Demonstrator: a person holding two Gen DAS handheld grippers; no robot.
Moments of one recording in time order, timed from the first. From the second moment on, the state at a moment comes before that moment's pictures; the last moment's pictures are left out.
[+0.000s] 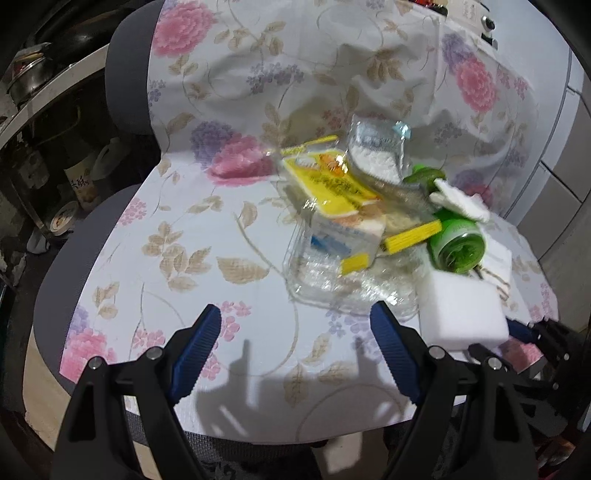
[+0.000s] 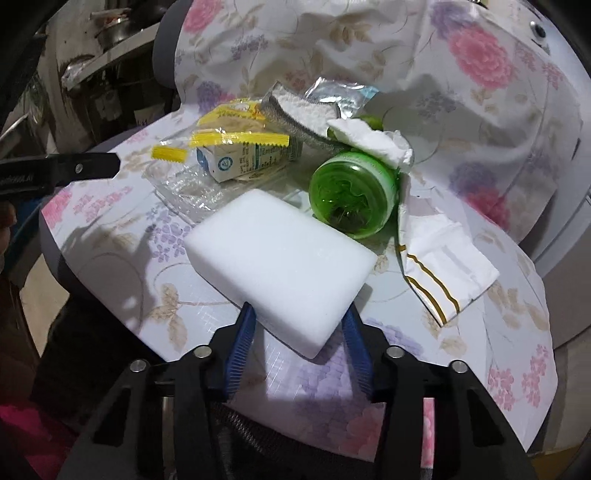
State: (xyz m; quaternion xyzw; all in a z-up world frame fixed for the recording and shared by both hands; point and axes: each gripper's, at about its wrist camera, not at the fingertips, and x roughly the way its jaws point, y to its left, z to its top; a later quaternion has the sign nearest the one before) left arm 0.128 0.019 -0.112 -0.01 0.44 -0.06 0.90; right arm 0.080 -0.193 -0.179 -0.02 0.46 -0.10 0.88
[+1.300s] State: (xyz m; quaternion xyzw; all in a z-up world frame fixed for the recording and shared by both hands) left arm 0.225 -0.077 -0.078 0.00 0.38 -0.12 0.92; right arm 0.009 -0.253 -0.115 0.06 0.32 -0.24 0.91
